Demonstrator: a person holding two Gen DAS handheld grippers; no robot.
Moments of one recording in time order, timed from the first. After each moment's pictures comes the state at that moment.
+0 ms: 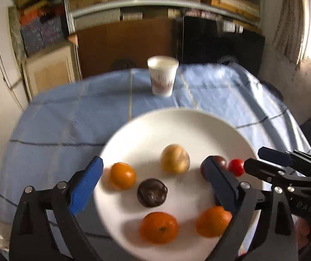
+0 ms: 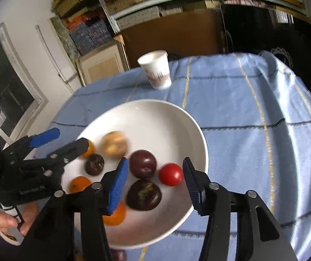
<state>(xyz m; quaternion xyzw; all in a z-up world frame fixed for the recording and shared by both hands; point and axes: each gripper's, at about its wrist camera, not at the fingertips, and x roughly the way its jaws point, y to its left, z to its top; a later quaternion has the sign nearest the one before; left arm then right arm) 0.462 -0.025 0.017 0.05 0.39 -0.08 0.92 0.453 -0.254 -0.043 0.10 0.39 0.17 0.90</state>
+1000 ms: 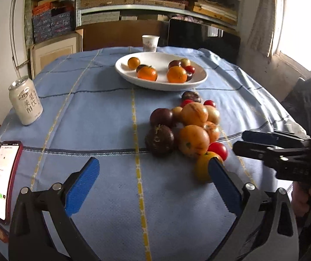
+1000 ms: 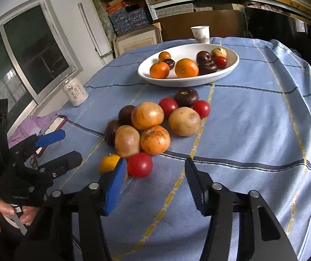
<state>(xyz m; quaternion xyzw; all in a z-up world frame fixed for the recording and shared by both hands) 0.165 0.035 -0.039 0.01 0.37 -0.12 0.92 0.204 -0.211 -0.095 0.05 0.39 0.24 0.89</state>
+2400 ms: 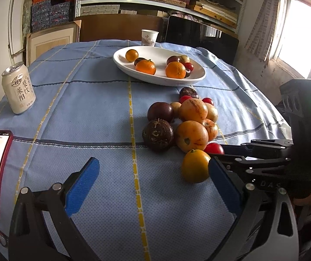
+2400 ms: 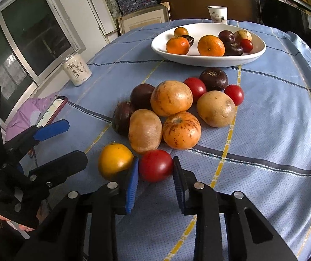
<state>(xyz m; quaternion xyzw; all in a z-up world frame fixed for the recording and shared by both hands) 0.174 0.044 -0.049 -0.02 0.39 -0.14 0.91 0.225 -0.168 -0.111 0.02 0.45 0.26 0.85</state>
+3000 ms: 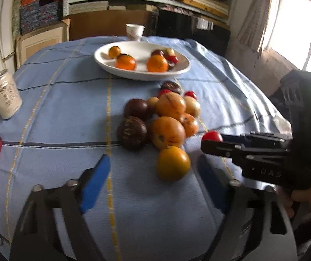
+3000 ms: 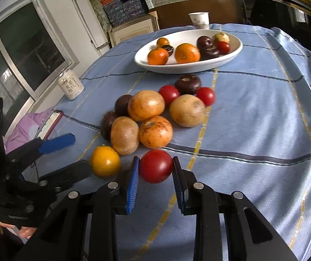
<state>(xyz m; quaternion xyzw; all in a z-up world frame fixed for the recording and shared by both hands) 0.175 0.007 -0.048 0.00 0.41 -0.17 0.90 0.218 -0.208 -0.106 0.06 0.43 0.23 0.87</state>
